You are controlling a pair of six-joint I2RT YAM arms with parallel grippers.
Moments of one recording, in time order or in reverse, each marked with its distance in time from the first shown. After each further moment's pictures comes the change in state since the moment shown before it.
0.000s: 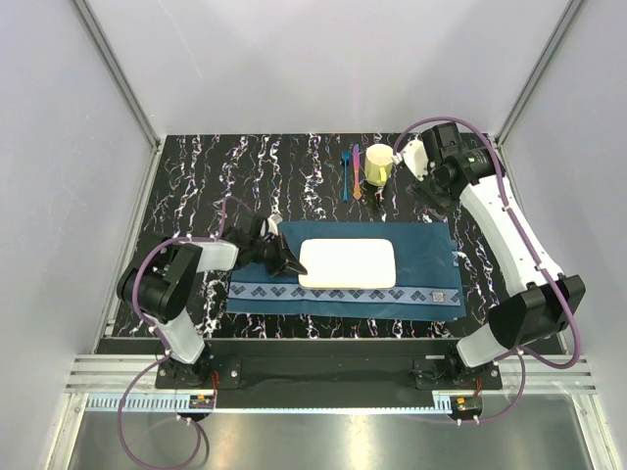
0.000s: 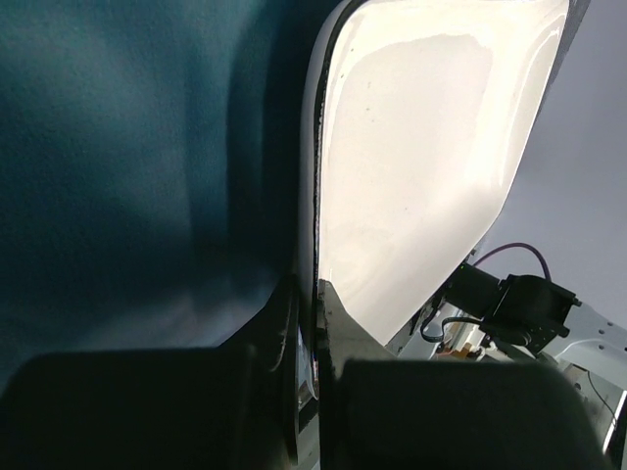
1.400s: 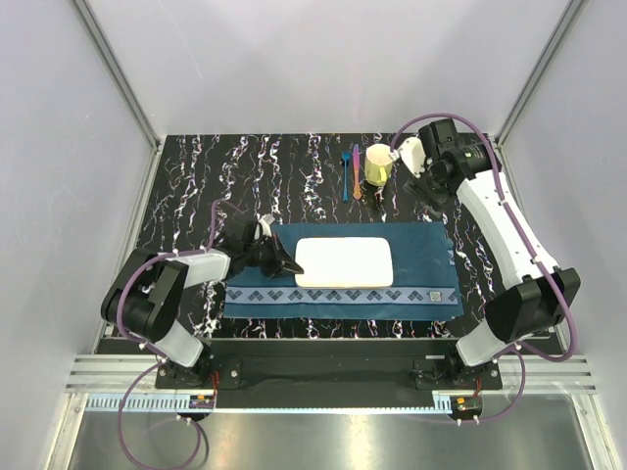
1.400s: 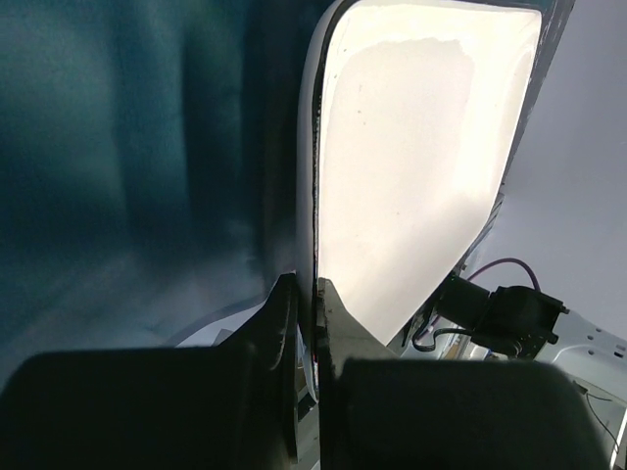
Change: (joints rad) left arm 0.005 -0.144 -0.084 0.026 -0.066 -0.055; right arm 0.000 0.042 0.039 -0.005 -0.026 0.001
